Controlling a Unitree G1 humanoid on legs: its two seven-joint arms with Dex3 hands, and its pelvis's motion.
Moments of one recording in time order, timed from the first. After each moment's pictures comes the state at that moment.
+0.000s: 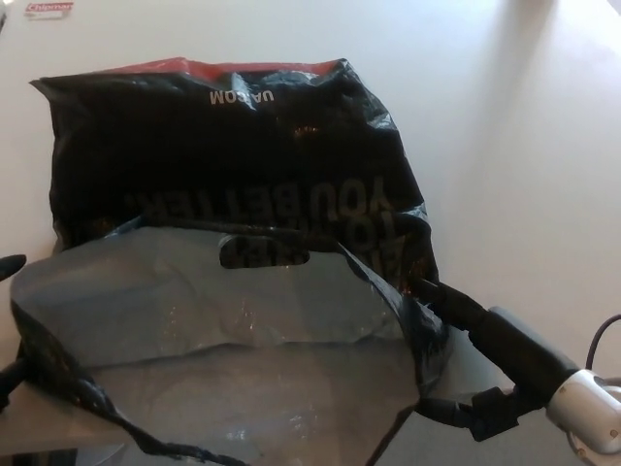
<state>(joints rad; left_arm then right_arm) -0.26 0.70 -0.05 1.05 0.22 -0.82 0.13 -0.17 -0.39 0.29 0.14 -0.30 0.01 0.27</state>
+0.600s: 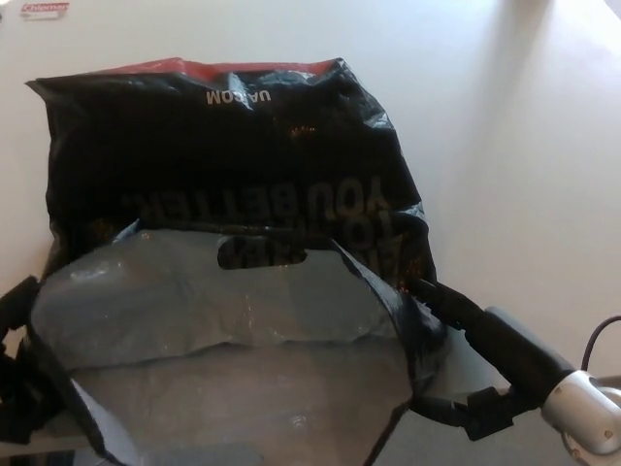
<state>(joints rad) -0.14 0.69 -0.07 0.77 0.17 -0.81 -0.04 -0.17 -0.37 0.28 0.15 -0.30 0.01 0.26</state>
